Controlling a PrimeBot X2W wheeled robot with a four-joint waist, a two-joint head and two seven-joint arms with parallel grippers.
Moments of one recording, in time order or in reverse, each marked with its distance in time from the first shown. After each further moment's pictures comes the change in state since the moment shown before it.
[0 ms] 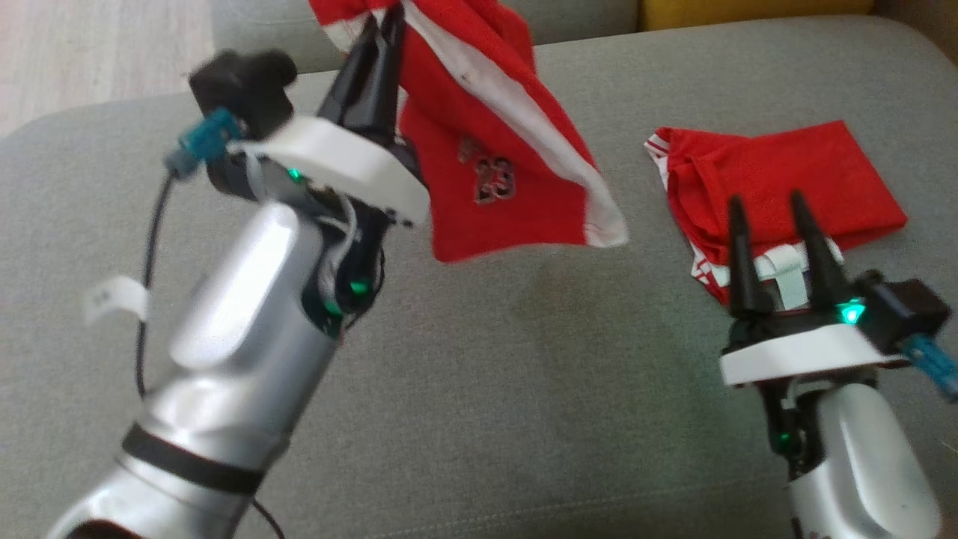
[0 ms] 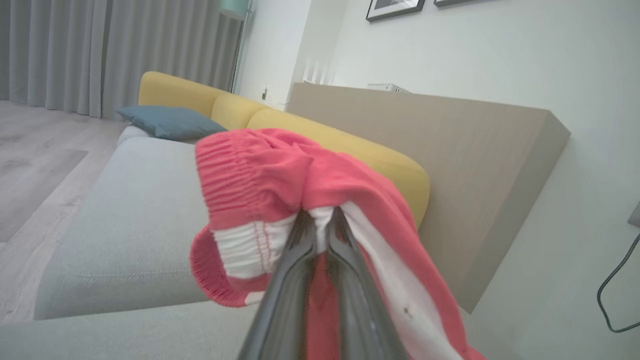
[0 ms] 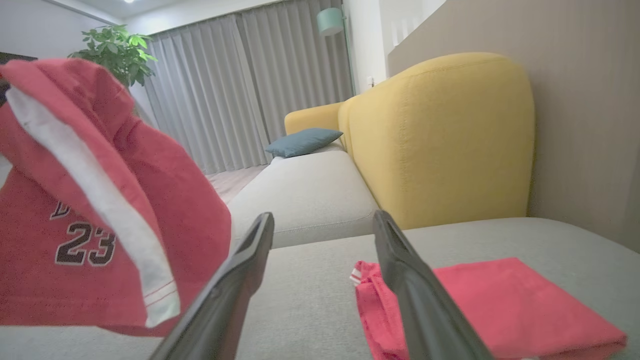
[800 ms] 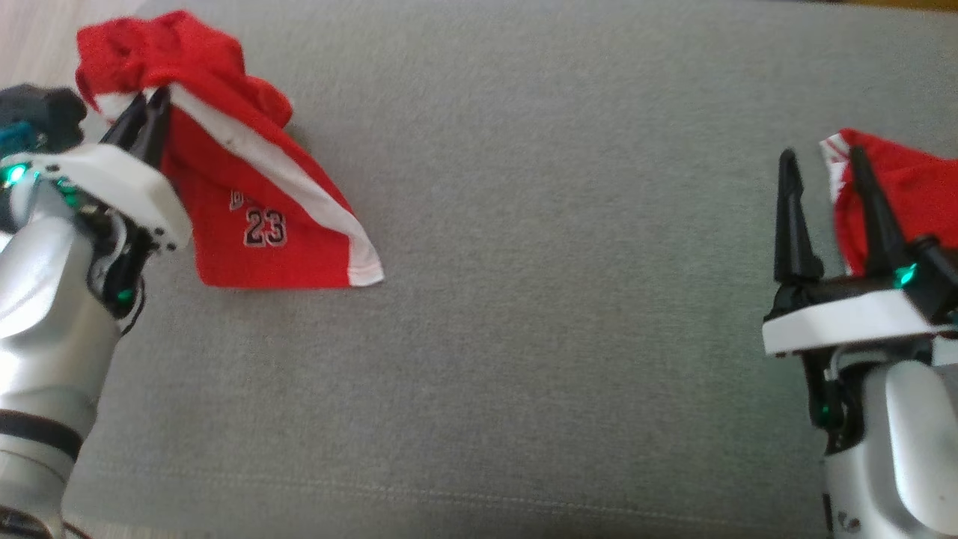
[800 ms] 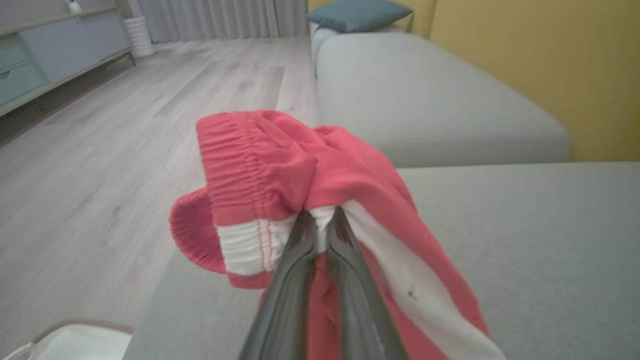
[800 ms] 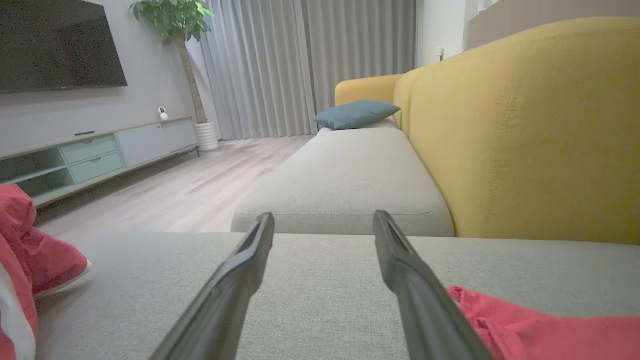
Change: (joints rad) left arm -0.114 0.276 0.003 0.587 0.081 -0.304 -0.004; right arm -0.031 0.000 -0.103 -0.136 -0.105 0.000 0.113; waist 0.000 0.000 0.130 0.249
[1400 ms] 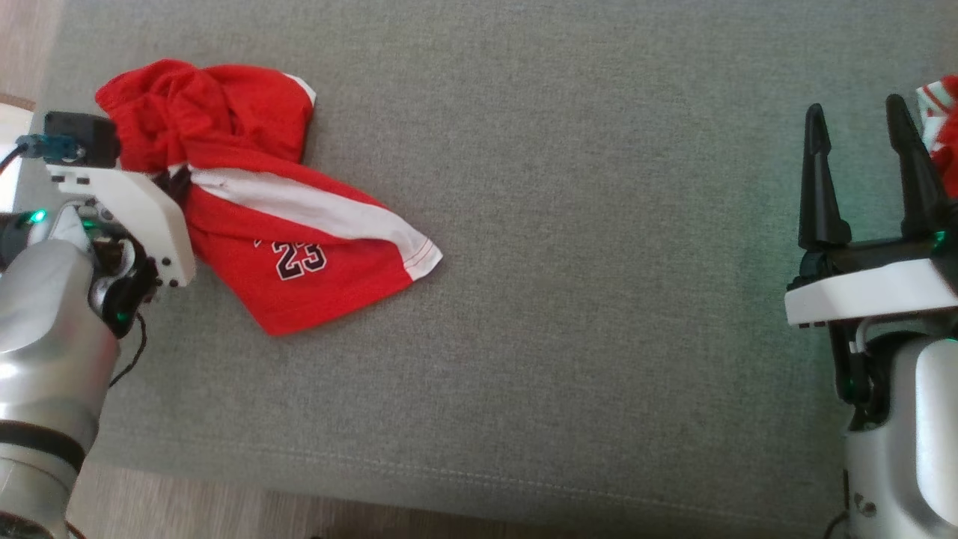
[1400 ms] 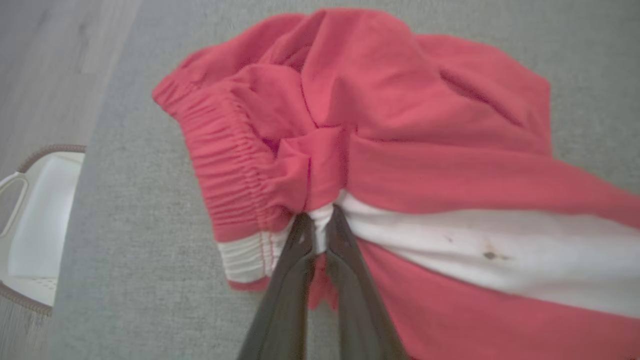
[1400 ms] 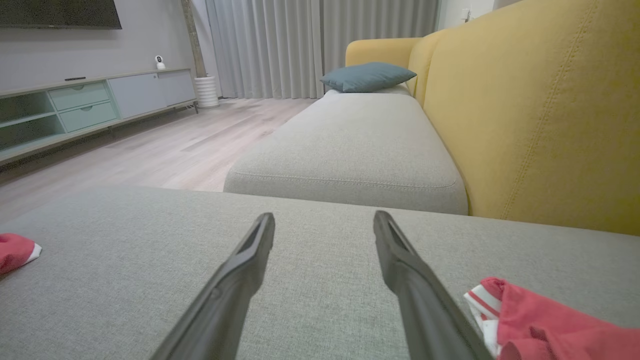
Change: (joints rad) left arm 0.025 -0.015 0.029 0.041 0.024 -0.014 0.322; right arm -0.020 0.000 -0.022 -0.132 -0.096 0.000 0.085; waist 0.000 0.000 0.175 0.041
